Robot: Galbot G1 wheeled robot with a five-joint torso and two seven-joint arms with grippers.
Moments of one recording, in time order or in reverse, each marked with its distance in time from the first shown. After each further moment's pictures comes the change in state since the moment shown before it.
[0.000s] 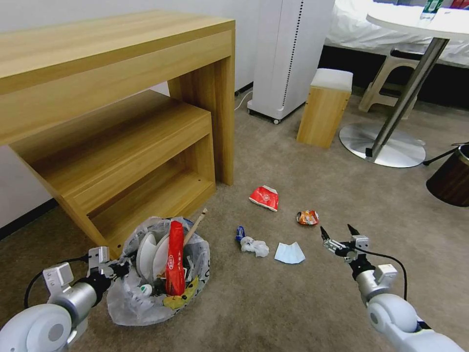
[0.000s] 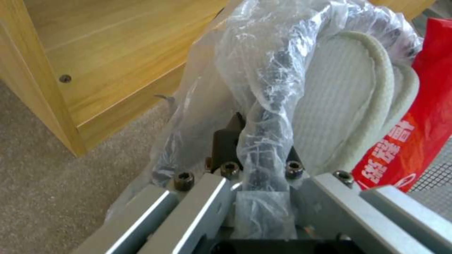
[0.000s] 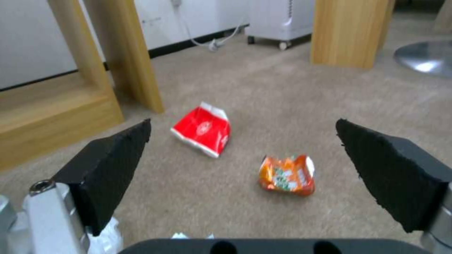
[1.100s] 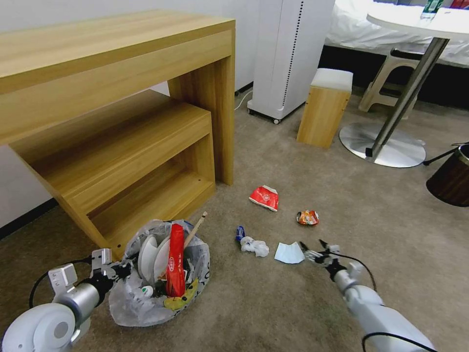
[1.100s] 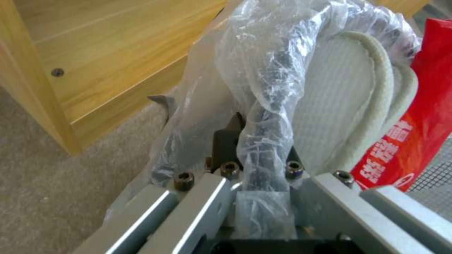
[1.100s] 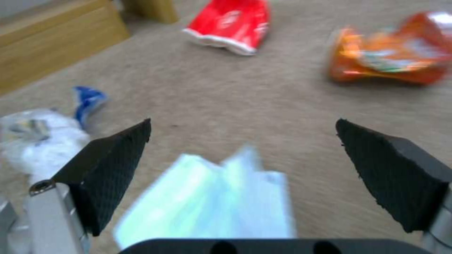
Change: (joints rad) left arm -0.023 0.018 0.028 0.049 0.003 -0.018 0.019; right arm 0.502 0.335 -0.245 -0.856 -0.006 0.054 -0.356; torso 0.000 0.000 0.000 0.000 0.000
